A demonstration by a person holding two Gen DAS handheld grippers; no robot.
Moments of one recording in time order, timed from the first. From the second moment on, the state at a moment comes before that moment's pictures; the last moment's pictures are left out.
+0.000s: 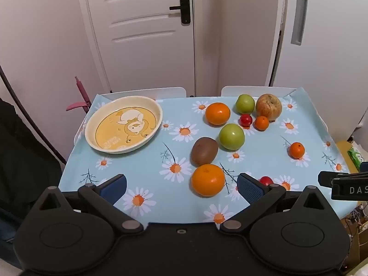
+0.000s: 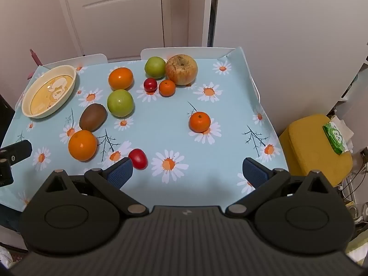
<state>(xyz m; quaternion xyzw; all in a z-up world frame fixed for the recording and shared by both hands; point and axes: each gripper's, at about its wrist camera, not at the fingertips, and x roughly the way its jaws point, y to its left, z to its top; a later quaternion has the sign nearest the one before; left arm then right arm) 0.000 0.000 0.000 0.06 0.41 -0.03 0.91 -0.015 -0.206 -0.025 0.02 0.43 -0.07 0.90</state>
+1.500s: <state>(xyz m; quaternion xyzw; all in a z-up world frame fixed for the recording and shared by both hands) 0.004 0.005 0.004 0.05 0.39 -0.02 0.92 -0.008 -0.204 -0.028 0.02 0.43 -0.07 0.90</state>
